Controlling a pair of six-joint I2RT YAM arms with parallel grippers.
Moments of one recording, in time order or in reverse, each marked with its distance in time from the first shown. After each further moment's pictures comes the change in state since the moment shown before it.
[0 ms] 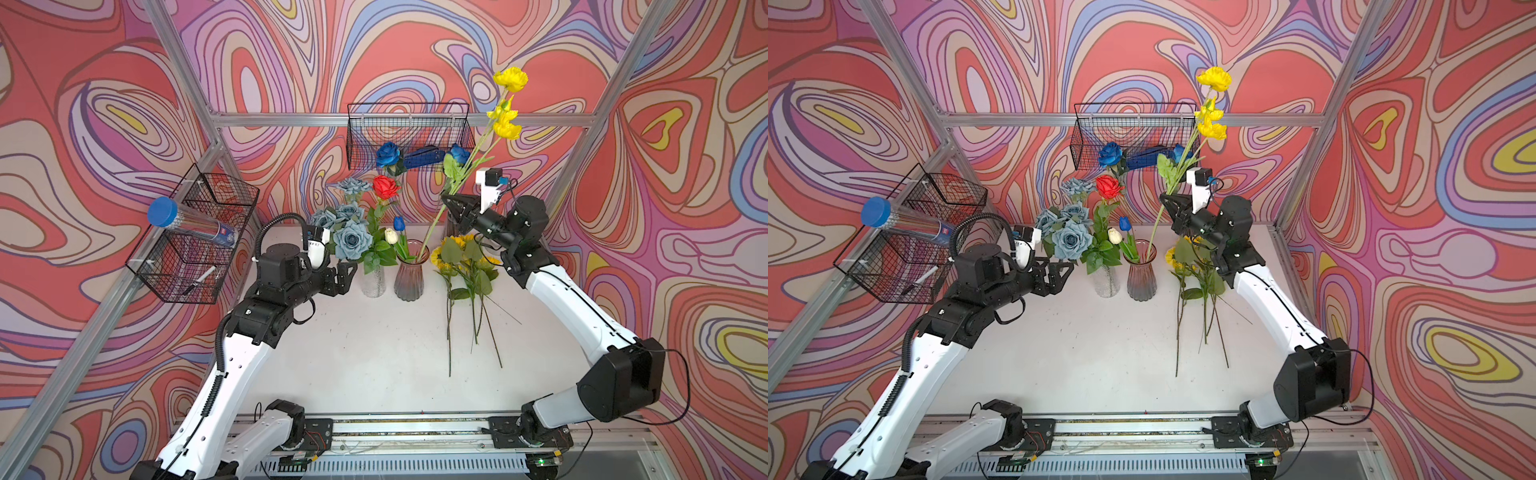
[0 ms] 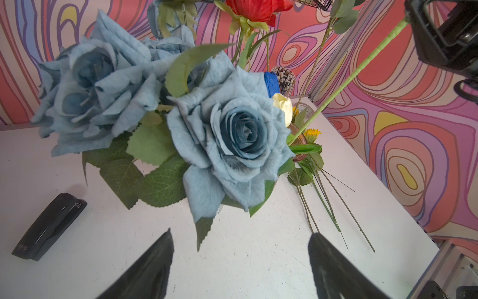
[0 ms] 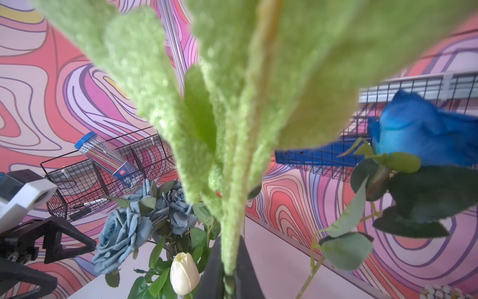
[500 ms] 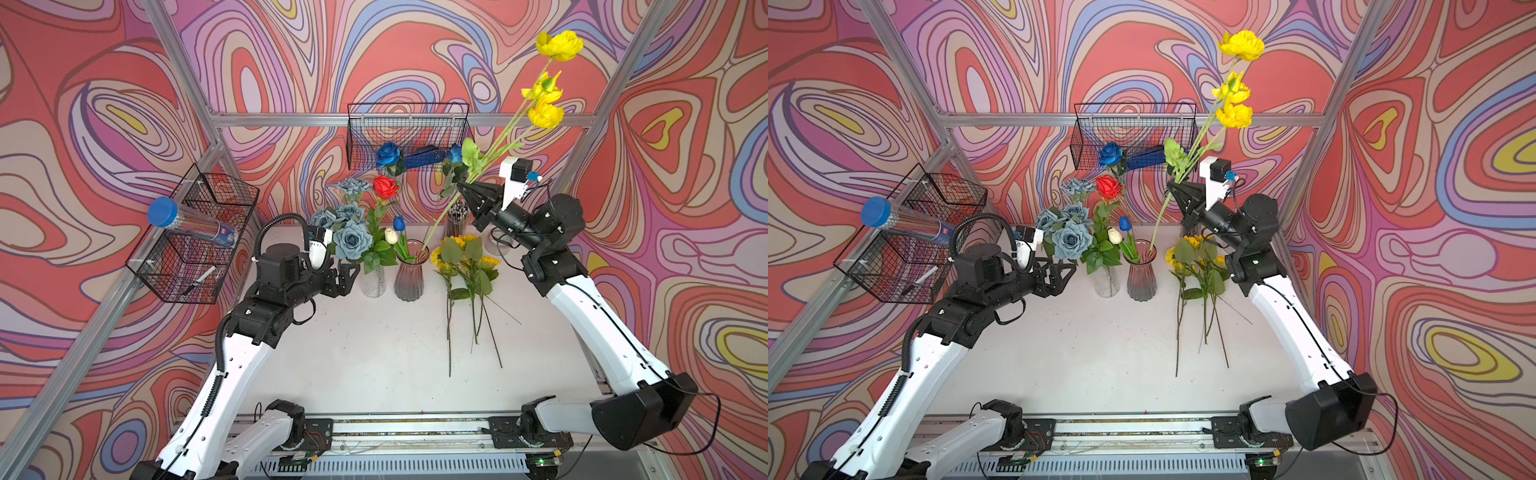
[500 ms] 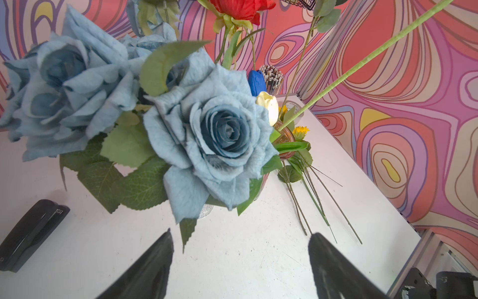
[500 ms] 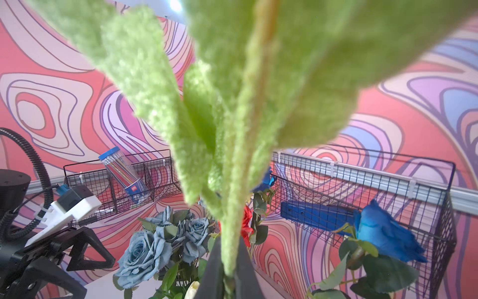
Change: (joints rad) left arm 0.001 -0.001 0.000 0.008 0.066 -0.001; right arm 0.000 -0.154 0.021 0.001 -0.016 -0.103
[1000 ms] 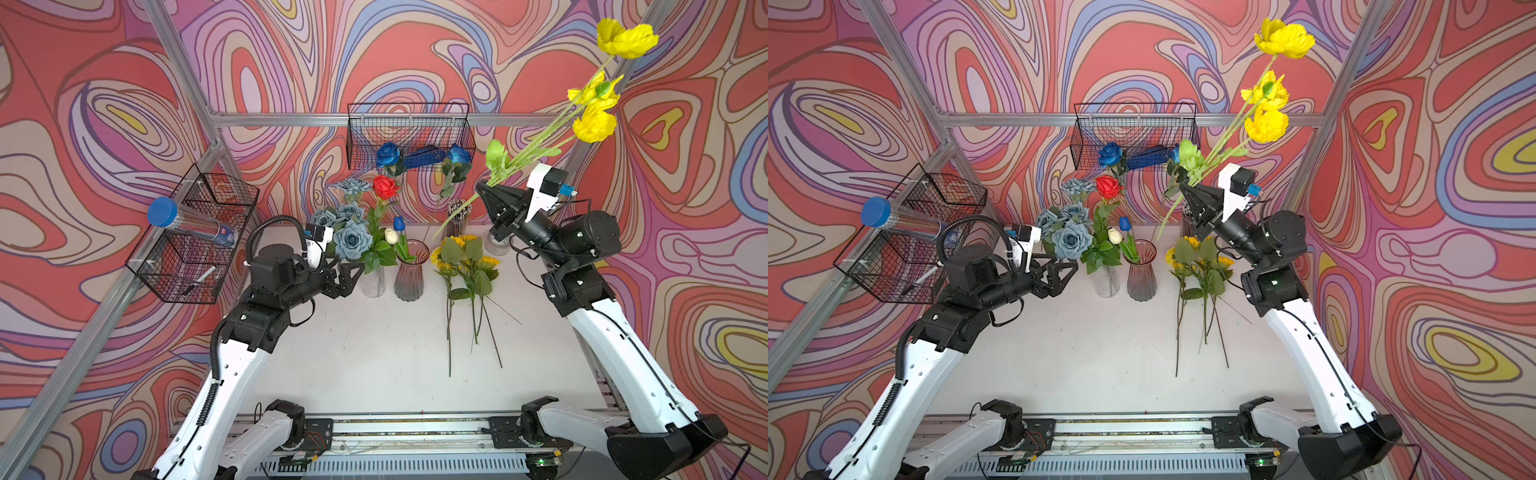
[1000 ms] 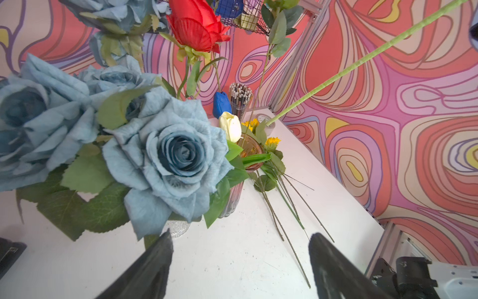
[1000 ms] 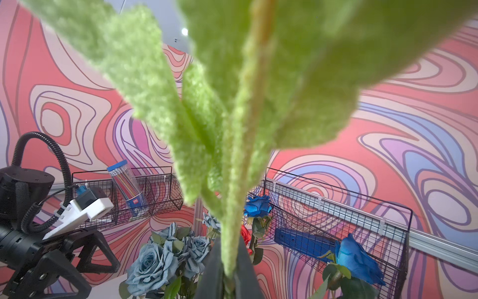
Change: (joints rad) left arm 0.003 -0.038 -0.004 0.076 0.131 -0.026; right arm 0.000 -0.157 -0.061 -0.011 0.027 -0.045
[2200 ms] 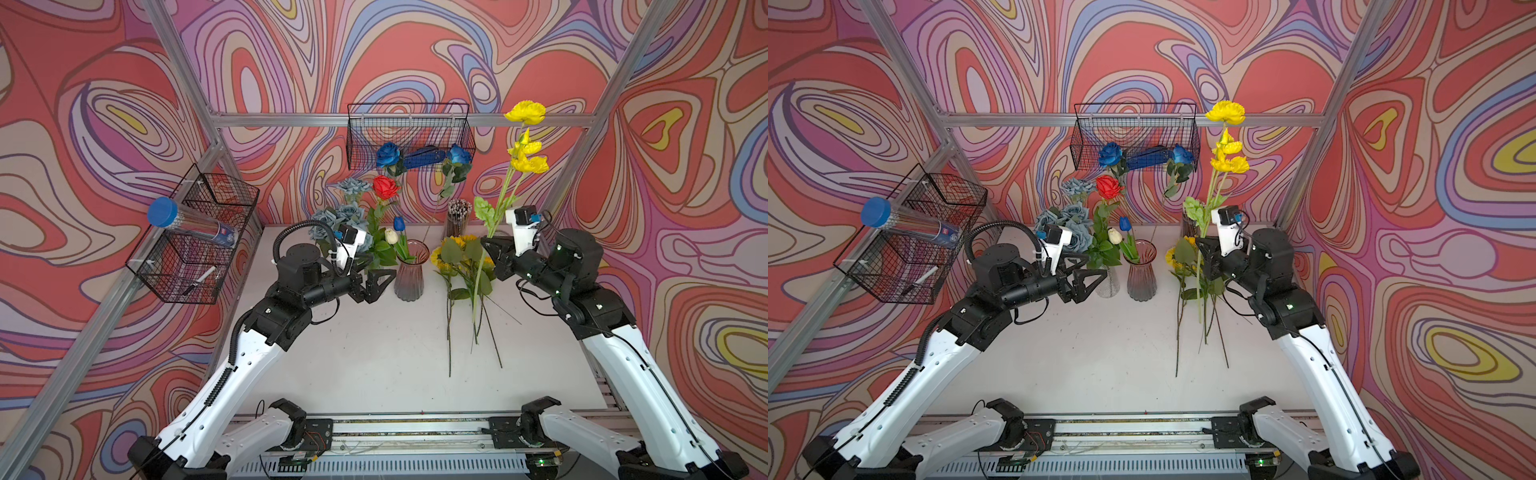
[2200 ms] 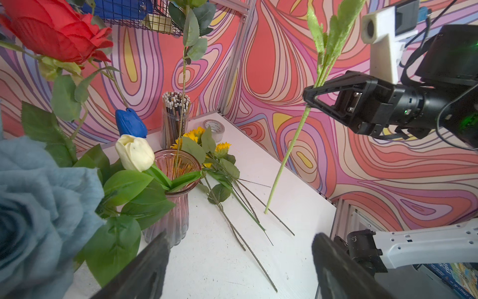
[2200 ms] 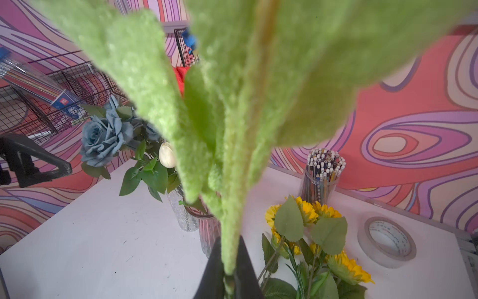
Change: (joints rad) left arm -0.210 0.079 -0.018 0.175 0.033 -0.025; right arm 0.001 -0.122 -0.062 -0.742 0.263 -0.077
